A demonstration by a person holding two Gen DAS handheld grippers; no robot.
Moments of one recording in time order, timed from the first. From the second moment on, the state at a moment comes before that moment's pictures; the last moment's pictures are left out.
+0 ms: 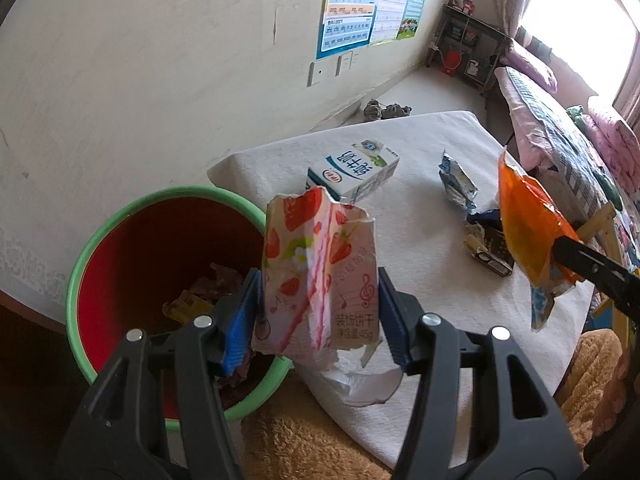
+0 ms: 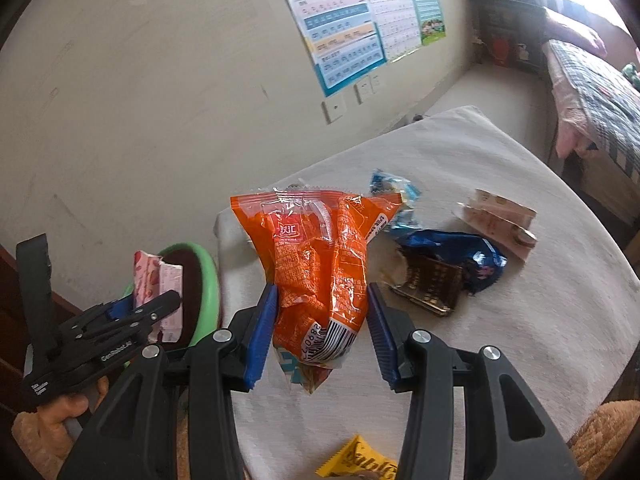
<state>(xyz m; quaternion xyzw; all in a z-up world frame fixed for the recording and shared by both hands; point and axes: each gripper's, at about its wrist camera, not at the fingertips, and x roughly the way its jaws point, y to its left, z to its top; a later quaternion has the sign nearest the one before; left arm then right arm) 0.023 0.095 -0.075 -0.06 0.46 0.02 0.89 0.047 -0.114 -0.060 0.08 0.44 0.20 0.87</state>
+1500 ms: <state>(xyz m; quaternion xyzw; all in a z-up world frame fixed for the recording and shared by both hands) -0.011 0.198 -0.112 -0.10 0.48 0.11 0.86 0.045 0.043 -0.054 -0.02 0.44 0.33 0.83</state>
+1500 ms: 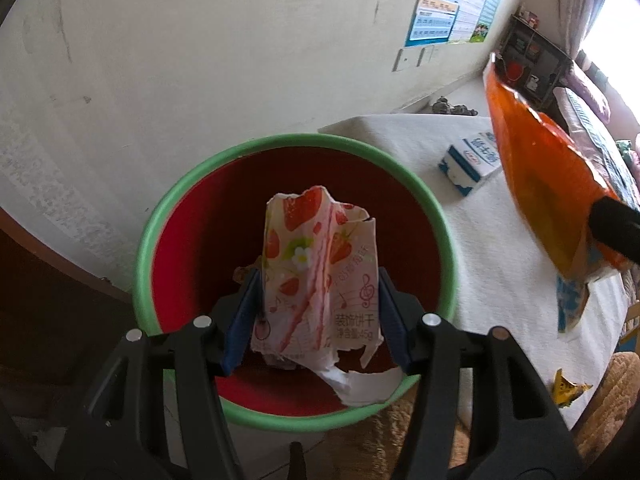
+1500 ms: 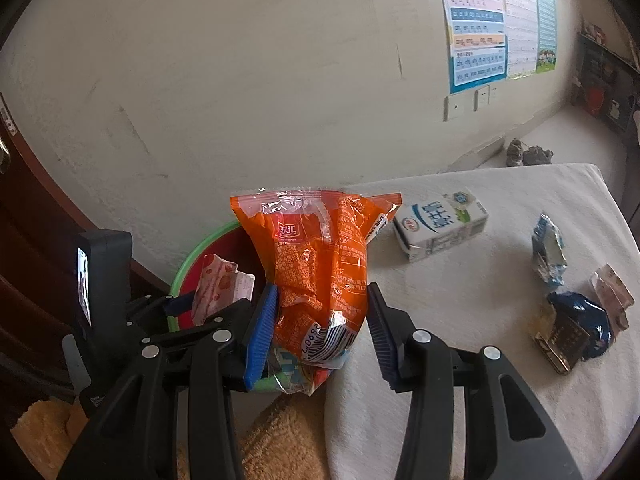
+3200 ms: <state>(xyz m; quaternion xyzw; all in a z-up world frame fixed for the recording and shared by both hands) -0.020 0.213 -0.110 -0.11 0.48 0.13 0.86 0.107 -0.084 -0.089 -0.04 0.47 0.16 0.87</state>
